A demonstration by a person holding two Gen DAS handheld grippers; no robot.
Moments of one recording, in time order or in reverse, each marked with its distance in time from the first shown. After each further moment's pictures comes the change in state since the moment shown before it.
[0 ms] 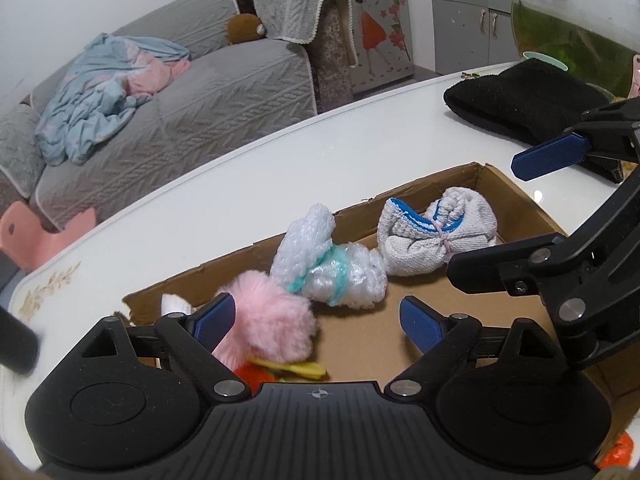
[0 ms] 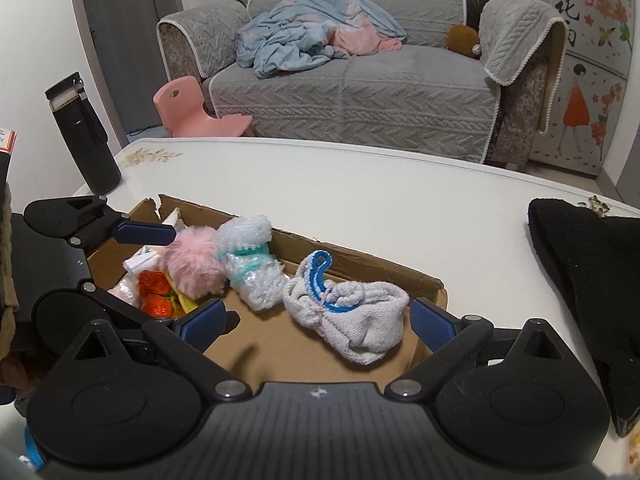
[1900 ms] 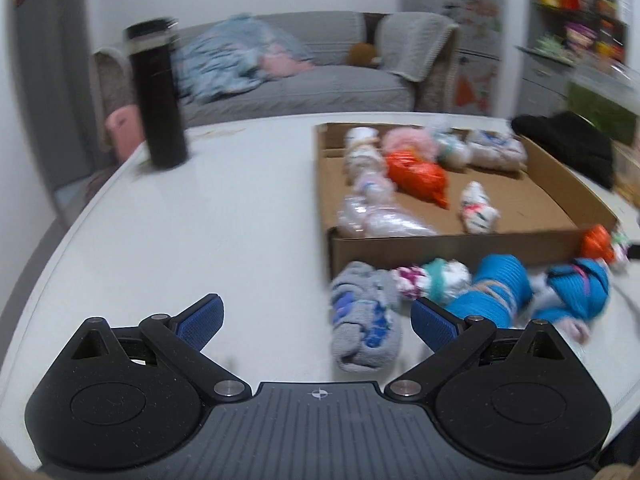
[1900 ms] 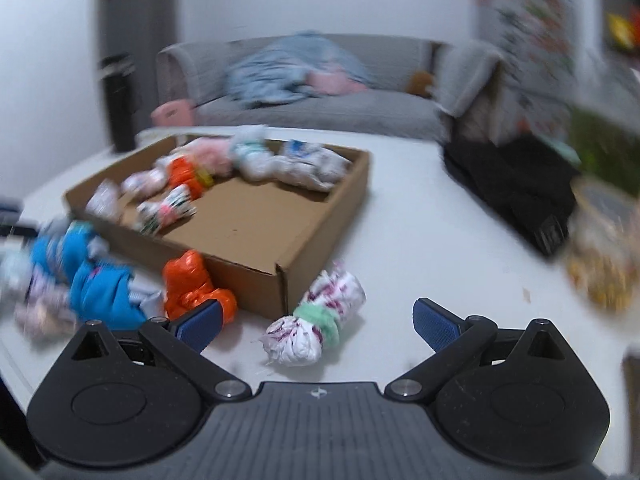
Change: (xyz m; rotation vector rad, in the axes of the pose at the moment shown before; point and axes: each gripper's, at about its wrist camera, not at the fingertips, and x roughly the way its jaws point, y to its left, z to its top) left arm -0.150 0.063 -0.220 -0.299 -0.150 0.105; right arm -0.088 0.002 -0.171 -0.101 -0.209 -0.099
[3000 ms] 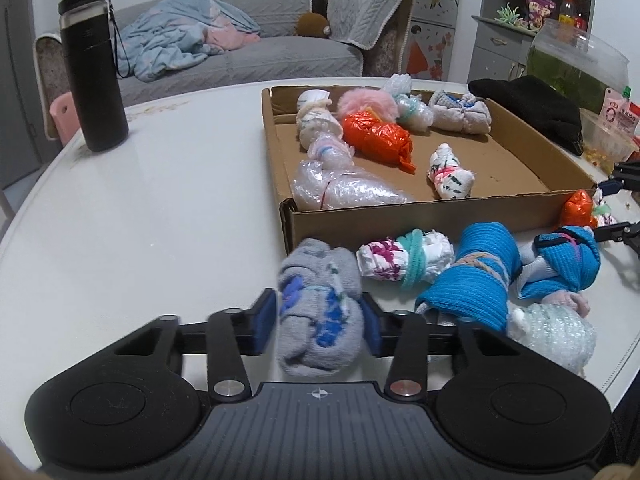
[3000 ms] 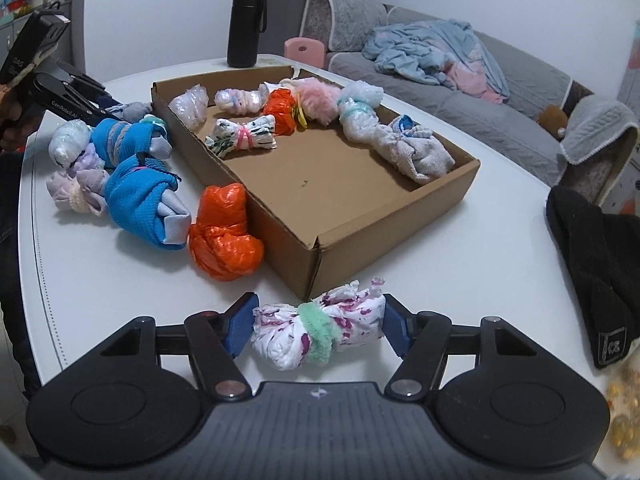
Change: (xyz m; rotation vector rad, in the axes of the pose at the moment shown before) left arm 0.037 0.000 0.002 0.025 0.098 -0.144; right arm 0.024 -0.007 0.007 -0.353 0.127 0.246
